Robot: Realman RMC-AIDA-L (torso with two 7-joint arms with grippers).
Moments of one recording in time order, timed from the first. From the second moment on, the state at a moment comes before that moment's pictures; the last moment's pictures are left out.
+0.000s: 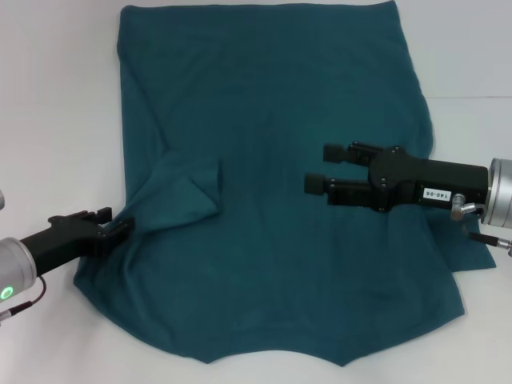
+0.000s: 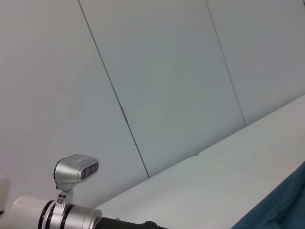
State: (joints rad) left arm -0.44 -2.17 0.58 0.59 1.96 0.99 -1.36; right arm 0.64 2.08 -0.67 -0.56 -1.87 -1.54 1.47
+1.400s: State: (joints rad) left arm -0.38 -2.17 0.58 0.68 2.00 1.29 -1.44; right arm 0.63 2.09 -0.68 -0.55 -1.87 -1.54 1.46
